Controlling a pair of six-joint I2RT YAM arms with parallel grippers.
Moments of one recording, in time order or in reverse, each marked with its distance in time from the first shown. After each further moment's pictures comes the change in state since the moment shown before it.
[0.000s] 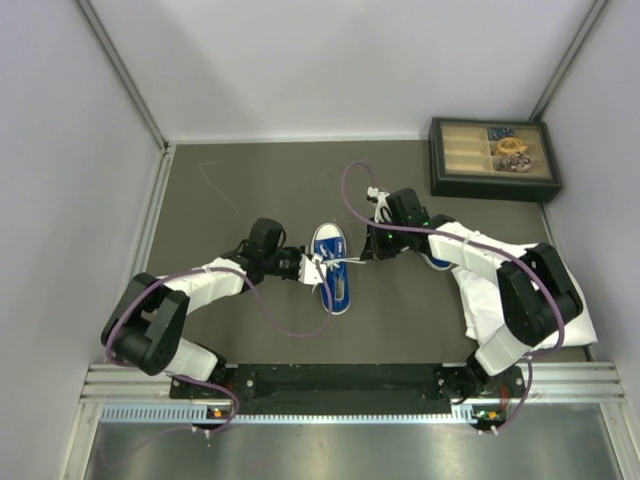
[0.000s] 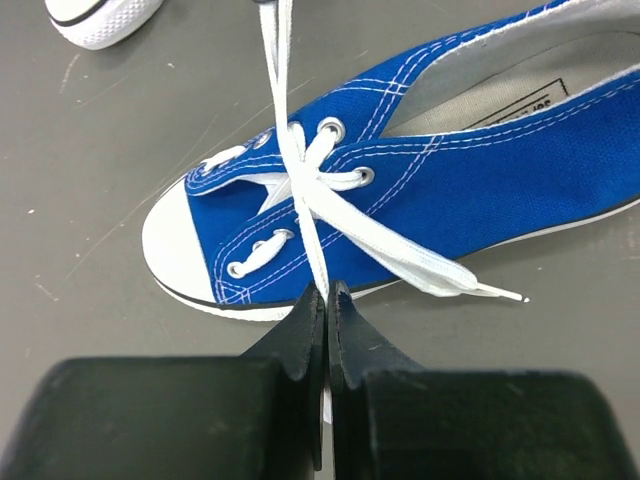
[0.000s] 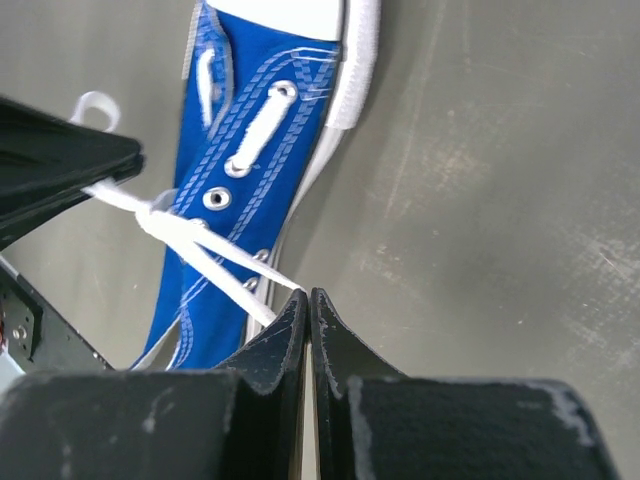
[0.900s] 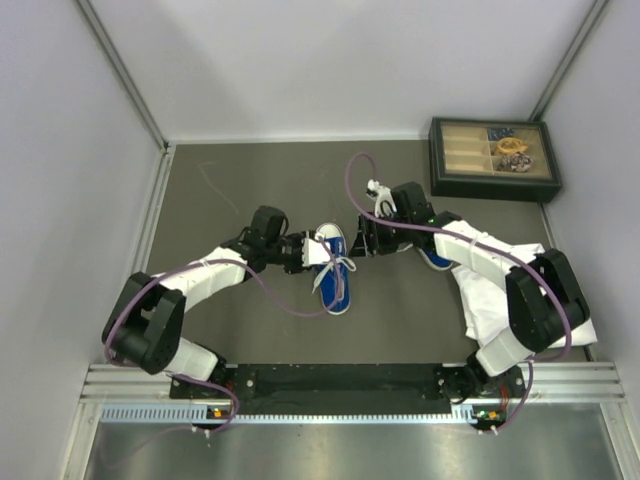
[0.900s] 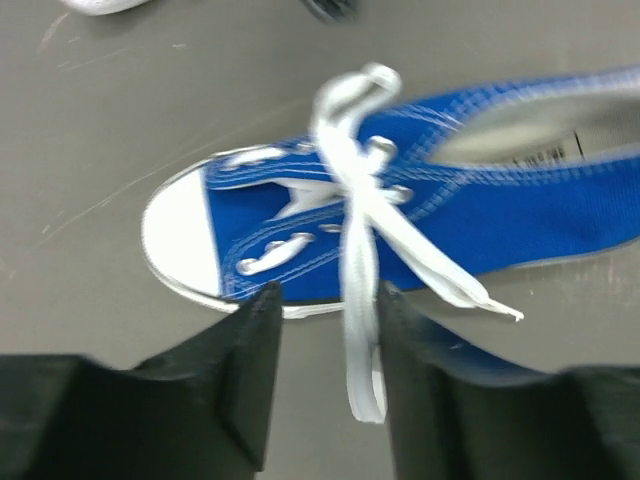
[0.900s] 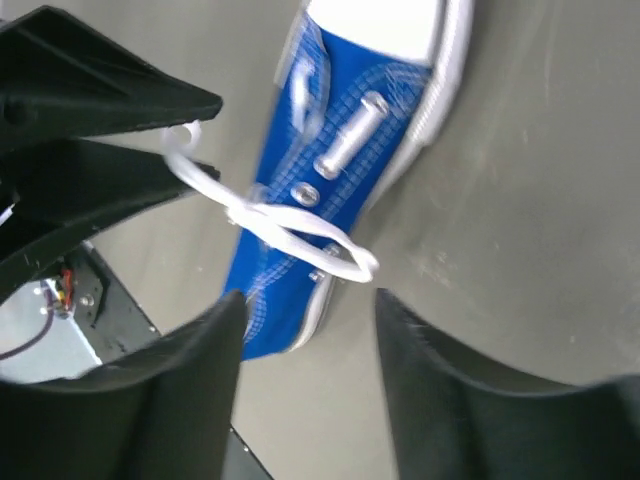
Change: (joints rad) left arm -0.002 0.027 0.107 -0.121 -0.002 -0.133; right arm -0.011 -0.044 -0.008 0.027 -0.131 0.023
